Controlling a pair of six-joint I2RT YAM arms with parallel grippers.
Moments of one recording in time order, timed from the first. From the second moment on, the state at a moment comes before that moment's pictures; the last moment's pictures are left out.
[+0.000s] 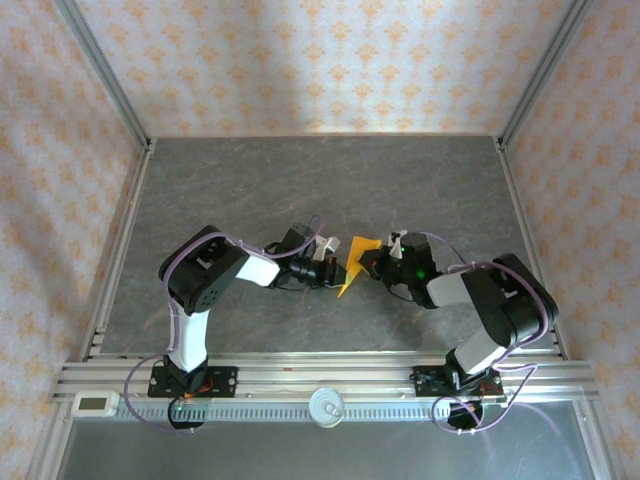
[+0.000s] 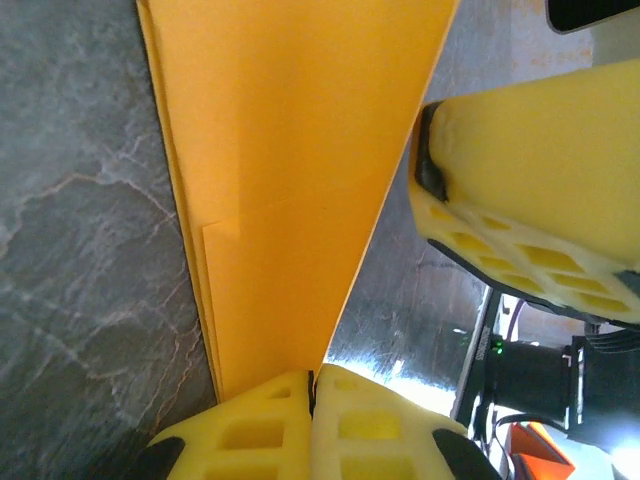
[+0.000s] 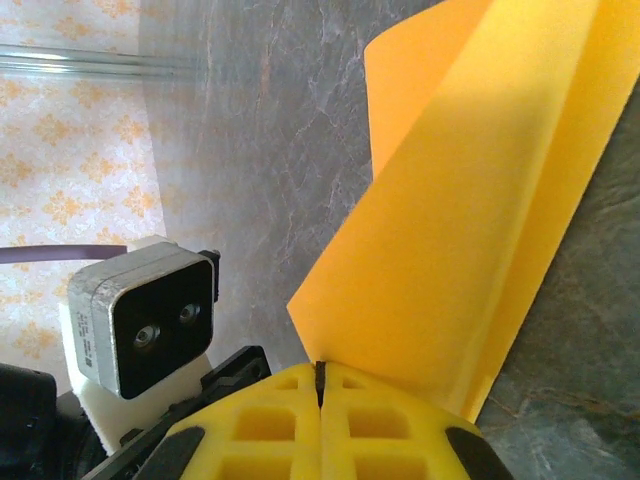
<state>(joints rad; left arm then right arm) -0.62 1.97 0.82 0.45 0.77 -0.82 0.39 1.58 0.39 0.64 -0.52 1.16</state>
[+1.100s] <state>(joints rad) -0.61 2.01 0.72 0.77 0.77 -1.09 0.35 1.73 0.49 0.65 -0.60 1.12</state>
